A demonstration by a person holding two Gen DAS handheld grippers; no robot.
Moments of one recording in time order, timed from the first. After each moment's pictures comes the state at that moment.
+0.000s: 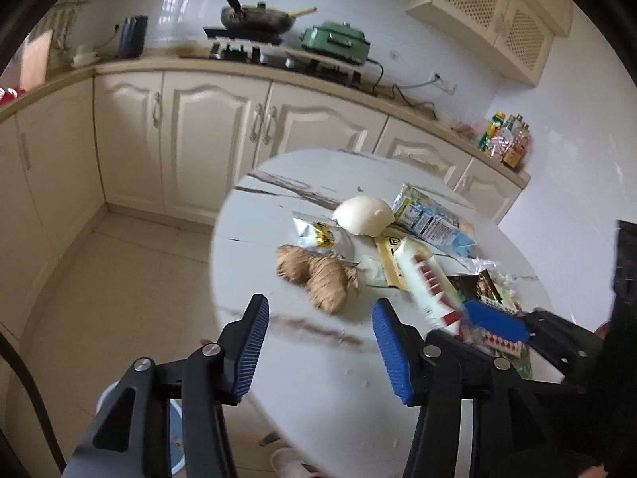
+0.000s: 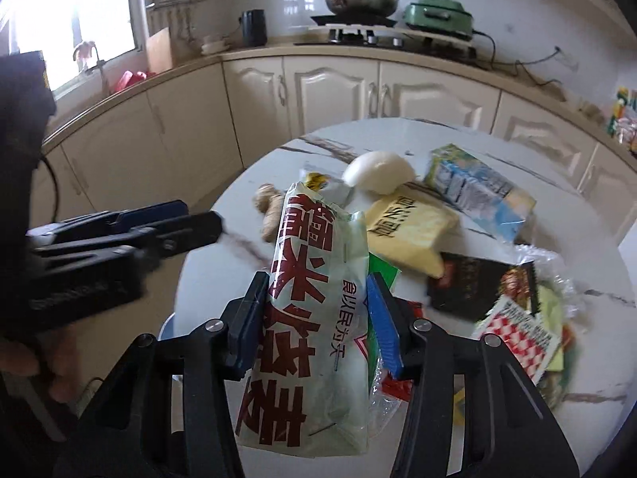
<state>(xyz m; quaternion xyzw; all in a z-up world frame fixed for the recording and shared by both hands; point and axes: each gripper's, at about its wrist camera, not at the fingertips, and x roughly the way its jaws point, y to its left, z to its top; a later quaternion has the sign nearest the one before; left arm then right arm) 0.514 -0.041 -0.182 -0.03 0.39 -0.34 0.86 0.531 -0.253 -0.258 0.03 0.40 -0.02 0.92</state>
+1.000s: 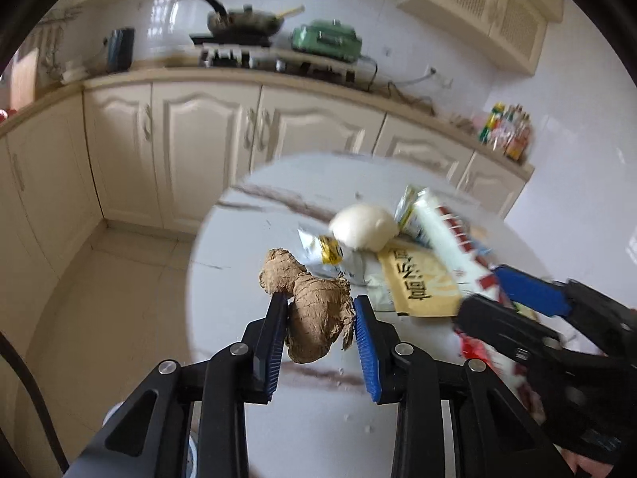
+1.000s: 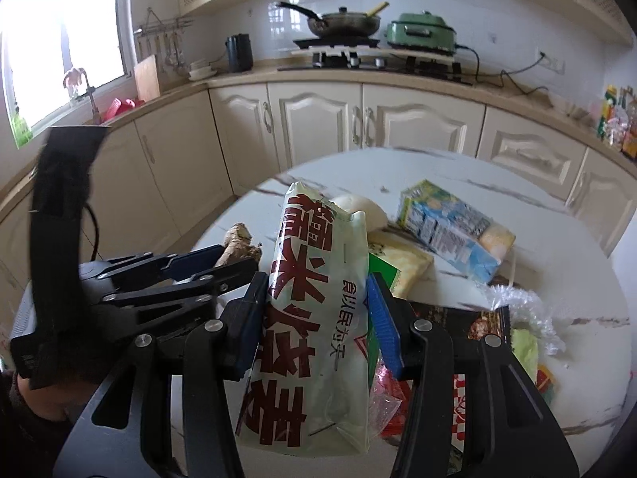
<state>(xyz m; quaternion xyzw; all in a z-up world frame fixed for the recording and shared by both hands) 0.531 -0.063 -0.190 -0.01 0.36 -0.33 0.87 0.546 -0.269 -0.238 0.04 0.36 -0.04 0.93</state>
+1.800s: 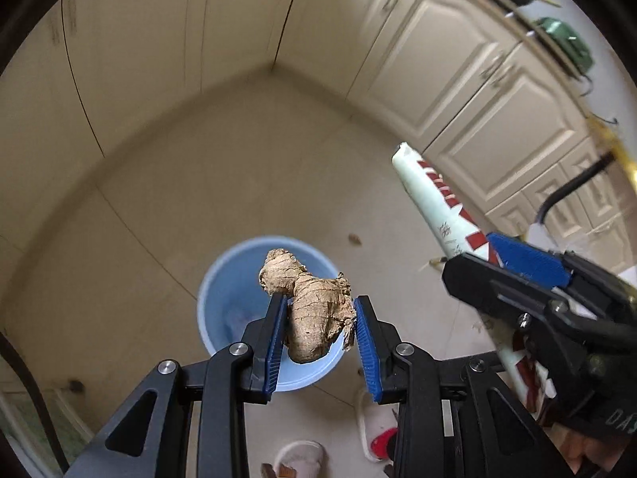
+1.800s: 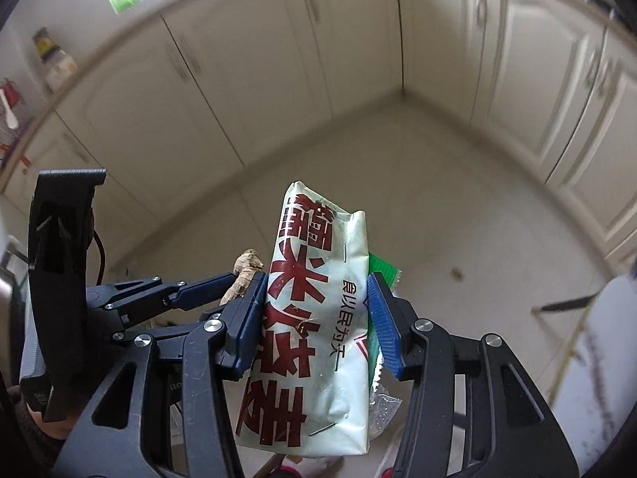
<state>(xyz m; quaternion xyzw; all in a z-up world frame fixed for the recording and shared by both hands) 0.557 0.227 -0.416 -0.13 0.56 -0.09 0.81 0.690 -0.005 -0.448 0.00 0.53 0.23 0.82</state>
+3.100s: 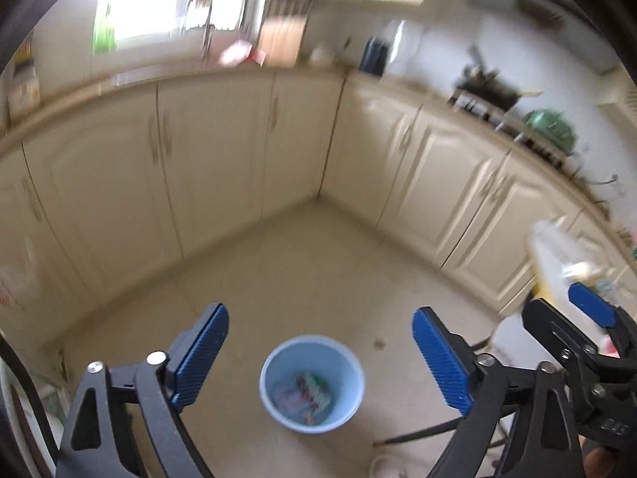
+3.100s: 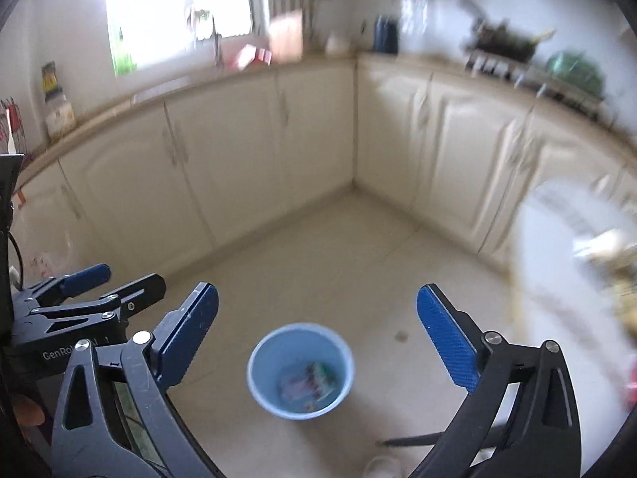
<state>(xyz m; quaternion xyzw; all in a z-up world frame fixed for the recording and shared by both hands) 0.501 0.191 -0.186 -0.11 0.34 0.01 0.93 0.584 -0.054 -0.277 -0.02 0.34 0.14 0.93</state>
